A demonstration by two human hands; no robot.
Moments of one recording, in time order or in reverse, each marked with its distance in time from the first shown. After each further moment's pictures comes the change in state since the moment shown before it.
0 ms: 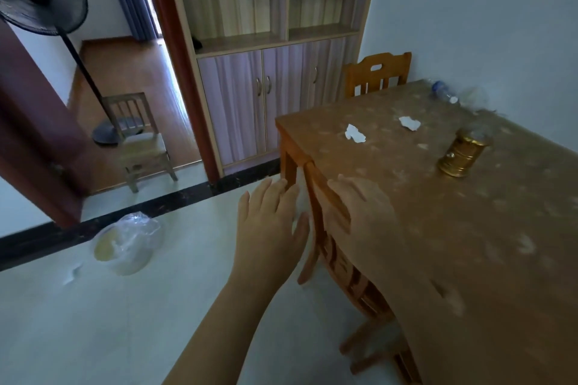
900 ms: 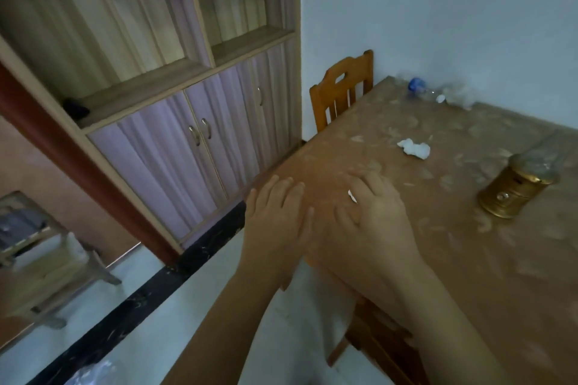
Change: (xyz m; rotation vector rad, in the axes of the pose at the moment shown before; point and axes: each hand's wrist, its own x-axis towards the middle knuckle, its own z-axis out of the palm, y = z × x) left_hand 0.376 -0.141 0.176 -0.150 -0.223 0.345; right_hand 0.318 0.127 0.179 -0.088 0.220 0.339
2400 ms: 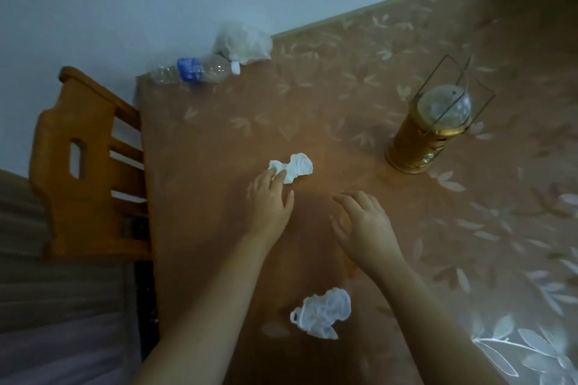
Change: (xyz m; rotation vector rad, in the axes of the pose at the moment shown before) left_hand 0.343 0.036 0.411 -0.277 -0.705 0.669; right_hand 0.133 0.288 0.116 -0.341 0.144 1.091
